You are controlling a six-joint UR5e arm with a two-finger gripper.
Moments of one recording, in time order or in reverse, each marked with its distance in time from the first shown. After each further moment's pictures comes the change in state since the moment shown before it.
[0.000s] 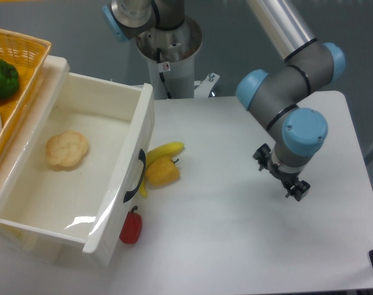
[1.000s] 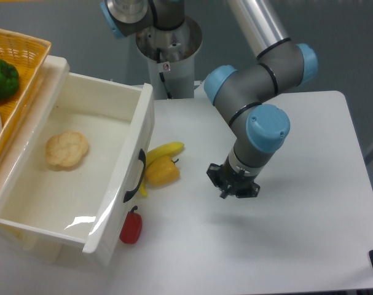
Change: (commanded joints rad) arm -0.040 0.100 -0.060 -0.187 -0.385 -0.246
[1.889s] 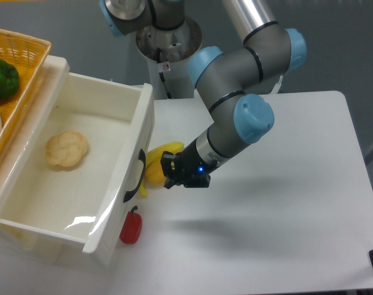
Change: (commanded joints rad) arm -0.051 0.043 0.000 -0.105 -0.339 -0.166
